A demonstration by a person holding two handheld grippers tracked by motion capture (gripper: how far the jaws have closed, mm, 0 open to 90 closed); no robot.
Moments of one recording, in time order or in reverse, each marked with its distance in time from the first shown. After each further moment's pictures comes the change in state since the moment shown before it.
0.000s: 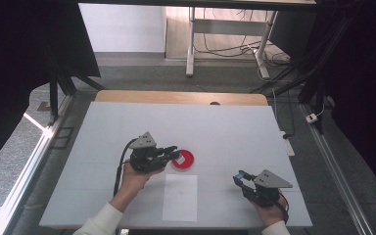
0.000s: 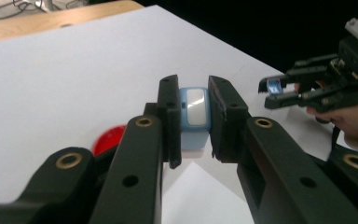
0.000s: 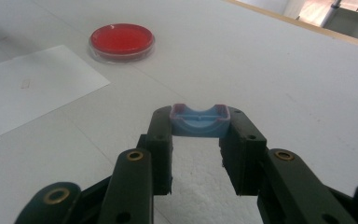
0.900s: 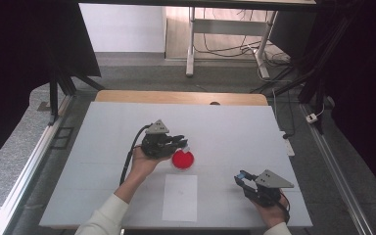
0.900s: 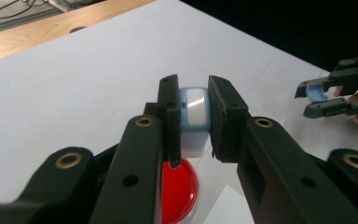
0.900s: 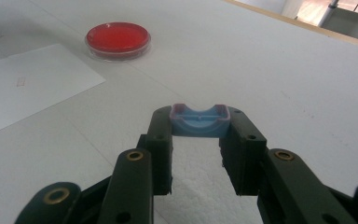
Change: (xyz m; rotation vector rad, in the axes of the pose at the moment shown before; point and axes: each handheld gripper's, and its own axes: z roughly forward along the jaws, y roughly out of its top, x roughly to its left) left arm 0.018 0.021 0.035 0.085 0.040 0.043; right arm -0.004 -0.003 -0.002 -0.009 -0.004 0.003
